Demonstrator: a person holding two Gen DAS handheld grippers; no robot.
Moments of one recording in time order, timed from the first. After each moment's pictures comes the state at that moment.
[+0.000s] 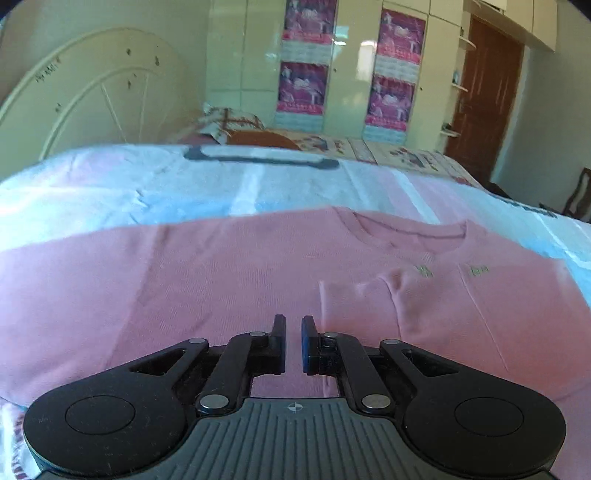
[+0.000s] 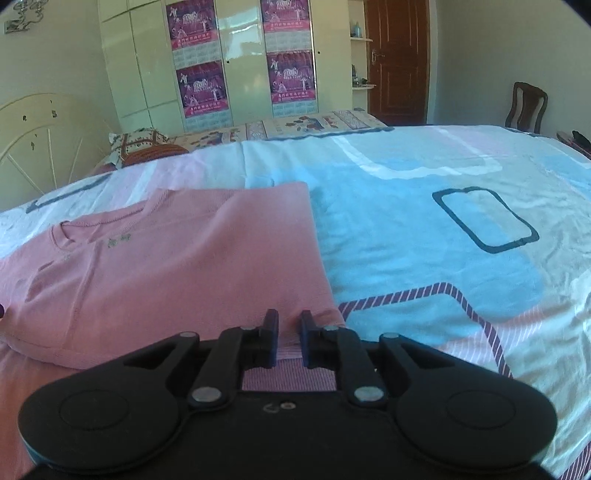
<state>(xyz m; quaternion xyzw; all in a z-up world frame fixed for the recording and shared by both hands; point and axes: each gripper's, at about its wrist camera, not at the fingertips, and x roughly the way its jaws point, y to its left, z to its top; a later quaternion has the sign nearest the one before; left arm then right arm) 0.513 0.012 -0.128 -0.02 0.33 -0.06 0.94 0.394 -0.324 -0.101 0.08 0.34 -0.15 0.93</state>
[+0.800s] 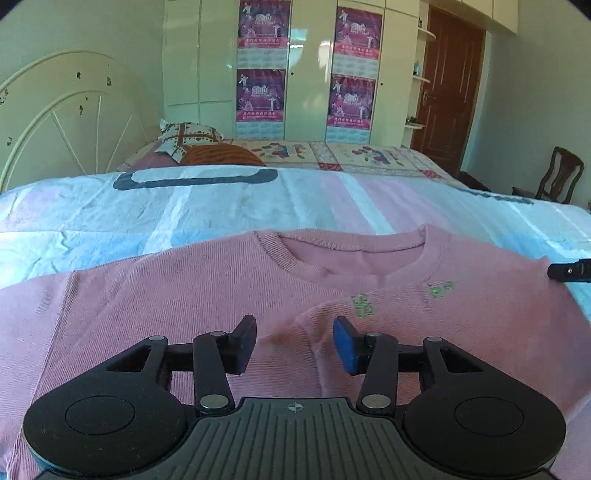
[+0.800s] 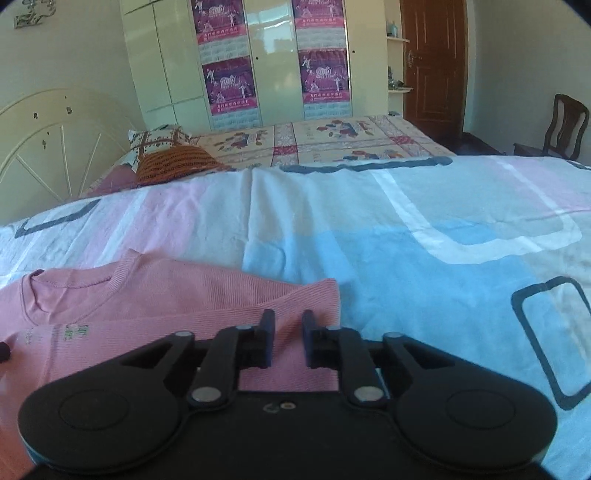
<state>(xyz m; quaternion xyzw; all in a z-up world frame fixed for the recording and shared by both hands) 0.535 -0.050 -0.128 0.01 0.33 -0.13 0.94 0.507 -0.371 -0.100 0.07 0.34 -0.10 0.93</state>
